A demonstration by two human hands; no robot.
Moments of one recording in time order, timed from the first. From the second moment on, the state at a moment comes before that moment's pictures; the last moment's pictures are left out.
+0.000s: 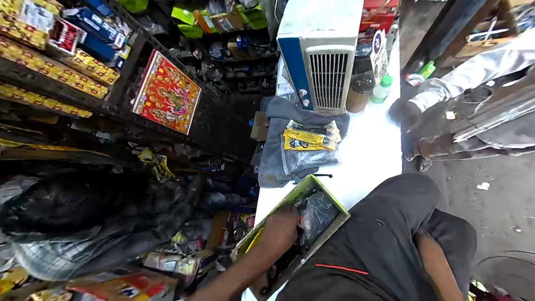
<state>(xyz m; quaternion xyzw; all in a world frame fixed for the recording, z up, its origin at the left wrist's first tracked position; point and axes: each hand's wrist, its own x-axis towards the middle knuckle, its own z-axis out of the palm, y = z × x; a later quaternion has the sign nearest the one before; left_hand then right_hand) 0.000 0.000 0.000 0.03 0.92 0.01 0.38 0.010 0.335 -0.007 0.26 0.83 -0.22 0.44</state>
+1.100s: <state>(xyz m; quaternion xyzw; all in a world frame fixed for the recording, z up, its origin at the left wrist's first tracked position) 0.111 -0.053 -0.019 -0.09 0.94 0.10 0.32 -0.019 0.158 -0.061 -0.25 0.91 -0.20 0.27</state>
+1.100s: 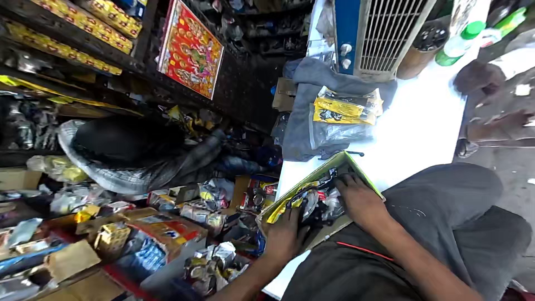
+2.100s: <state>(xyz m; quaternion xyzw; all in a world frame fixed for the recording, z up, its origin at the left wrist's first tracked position) 0.067 -0.124 -0.009 0.05 0.84 0.18 0.51 0.001 0.132 -0.061 -0.33 0.85 -0.24 0.33</state>
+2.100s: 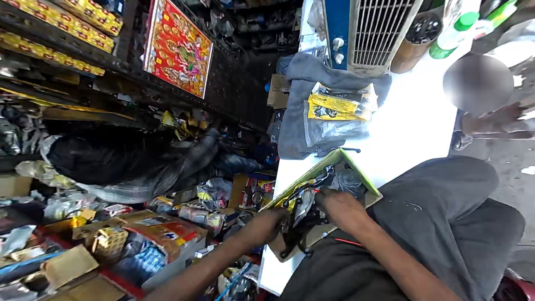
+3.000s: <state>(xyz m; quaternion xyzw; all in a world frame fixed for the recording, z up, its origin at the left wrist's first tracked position) 0.053 -0.126 -0.014 -0.15 0.65 0.46 0.59 -0.006 0.142 -0.067 -0.25 0.84 -0.39 0.28</state>
